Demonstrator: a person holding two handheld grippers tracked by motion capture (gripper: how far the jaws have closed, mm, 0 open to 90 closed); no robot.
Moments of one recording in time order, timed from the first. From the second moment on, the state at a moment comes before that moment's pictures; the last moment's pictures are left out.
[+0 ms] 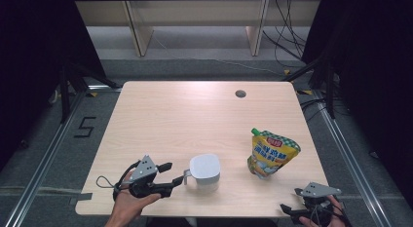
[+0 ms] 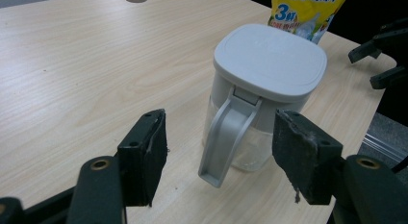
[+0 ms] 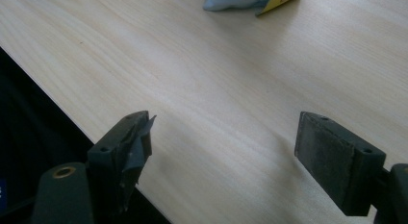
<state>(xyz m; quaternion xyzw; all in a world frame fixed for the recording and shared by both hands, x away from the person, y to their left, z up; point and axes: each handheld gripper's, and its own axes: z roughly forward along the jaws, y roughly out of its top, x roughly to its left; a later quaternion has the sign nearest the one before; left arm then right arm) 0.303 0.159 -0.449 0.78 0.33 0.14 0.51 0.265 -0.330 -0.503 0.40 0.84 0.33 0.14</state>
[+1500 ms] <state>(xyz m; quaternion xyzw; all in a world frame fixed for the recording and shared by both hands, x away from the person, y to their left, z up) 0.317 0.125 -0.431 0.79 0.28 0.17 0.52 0.264 -0.303 -0.483 0.34 0.83 0.40 0.17</state>
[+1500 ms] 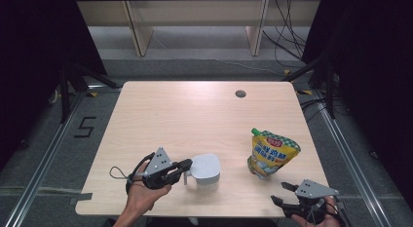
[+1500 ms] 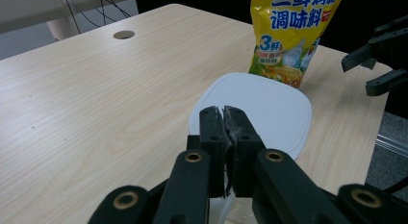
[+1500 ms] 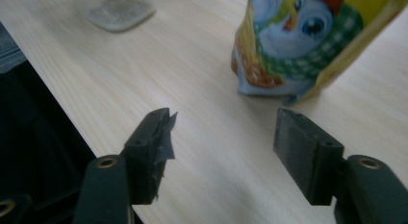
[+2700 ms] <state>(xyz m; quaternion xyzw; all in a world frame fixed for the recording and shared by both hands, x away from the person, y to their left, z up) 0.317 0.126 -0.439 0.78 0.29 0.18 0.52 0.308 -0.207 -0.462 0.22 0.82 0.51 0.15</state>
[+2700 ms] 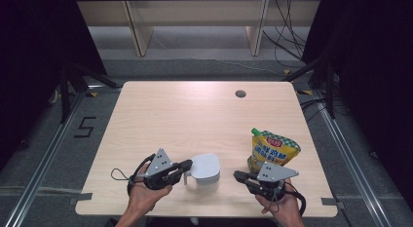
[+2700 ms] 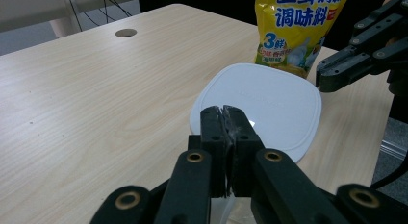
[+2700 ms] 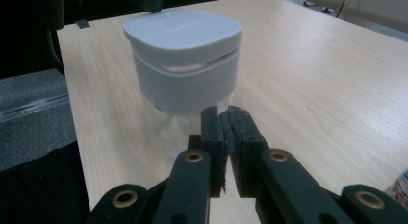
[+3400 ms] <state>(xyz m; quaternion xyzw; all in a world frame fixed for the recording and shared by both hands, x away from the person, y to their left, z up) 0.315 0.130 -0.443 0.78 0.29 0.19 0.53 0.321 -0.185 -0.455 0.20 0.82 0.52 0.15</state>
